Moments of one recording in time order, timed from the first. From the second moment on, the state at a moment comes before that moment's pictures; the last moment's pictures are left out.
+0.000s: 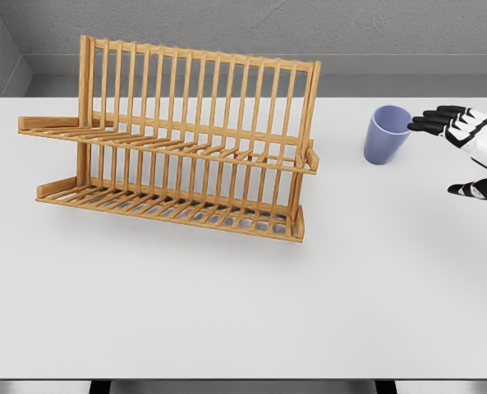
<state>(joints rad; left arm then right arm) -0.01 0.00 -0.15 -0.04 -0.07 -0.14 -0.05 -0.05 -1.12 0.14 -1.74 0.19 -0.55 0.08</state>
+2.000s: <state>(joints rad) -0.01 0.00 -0.15 -0.04 -0.07 -0.14 -0.05 -0.96 -0.73 0.82 -1.03 0.19 -0.38 0.61</state>
